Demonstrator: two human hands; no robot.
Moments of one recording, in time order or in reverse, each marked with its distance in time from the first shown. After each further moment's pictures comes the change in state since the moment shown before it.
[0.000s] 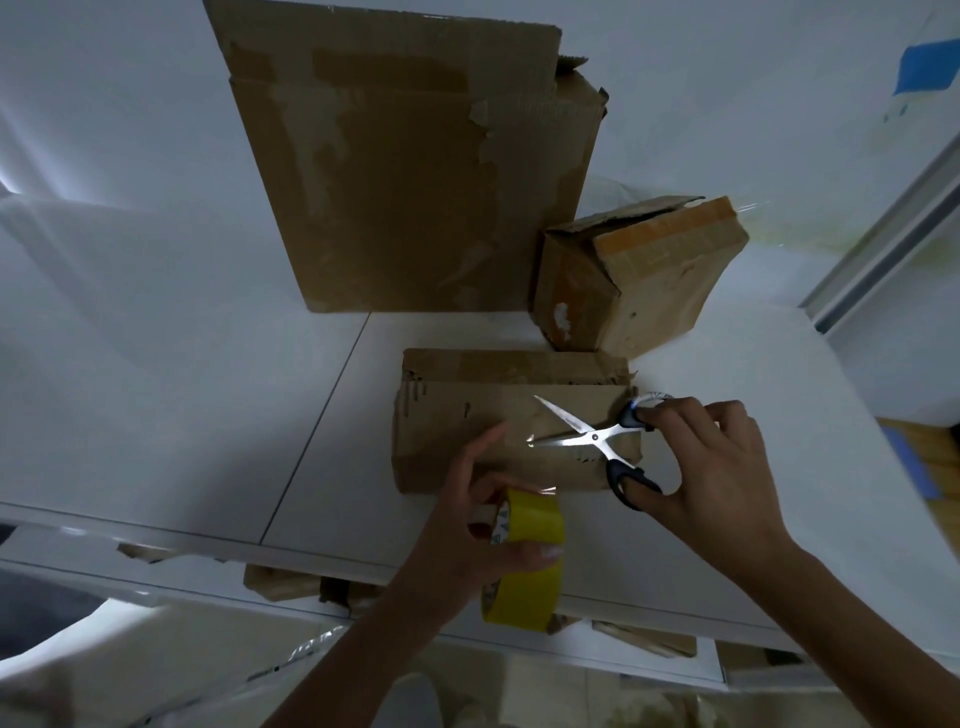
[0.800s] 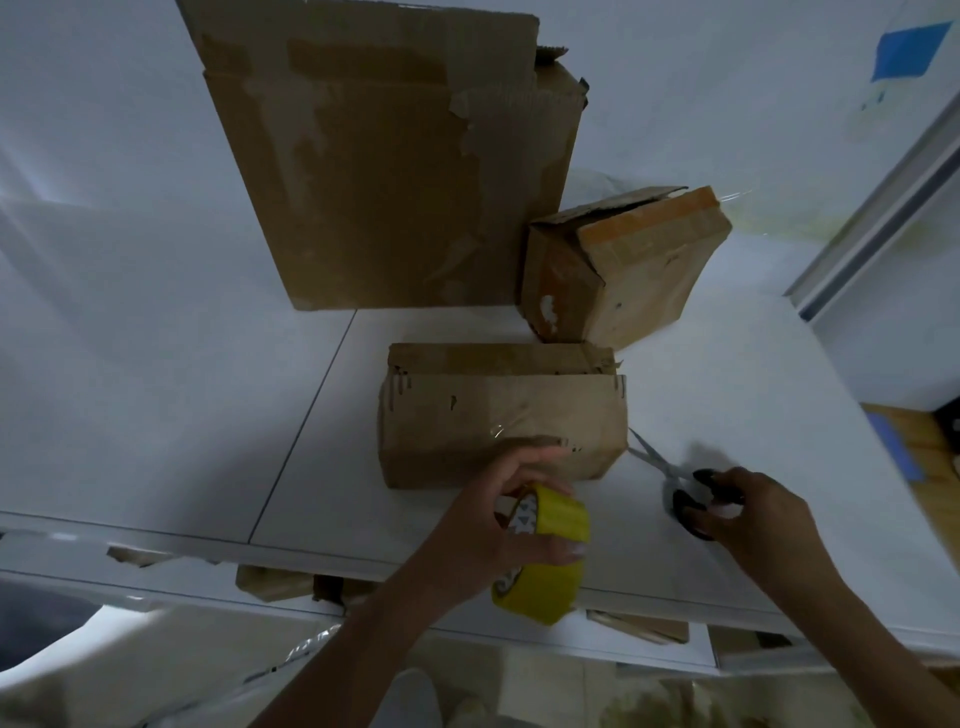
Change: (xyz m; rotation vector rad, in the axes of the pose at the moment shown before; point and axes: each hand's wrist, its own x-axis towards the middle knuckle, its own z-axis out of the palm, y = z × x) left_hand 0.009 0.011 0.015 0.273 -0.159 -0.011; right_hand -0.063 0.056 0.011 0.182 -0.348 0.643
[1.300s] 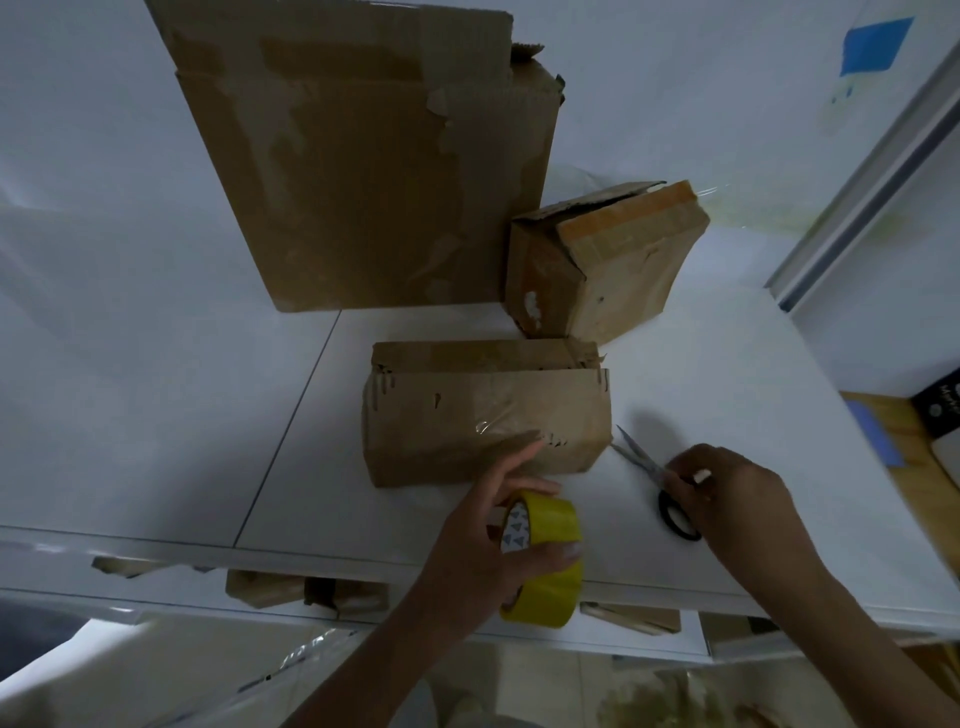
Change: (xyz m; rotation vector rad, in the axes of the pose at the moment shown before) left_hand -0.014 -0.008 0.021 -0.030 0.113 -0.003; right_hand -0.017 -0.040 -0.021 0.075 0.083 -0.087
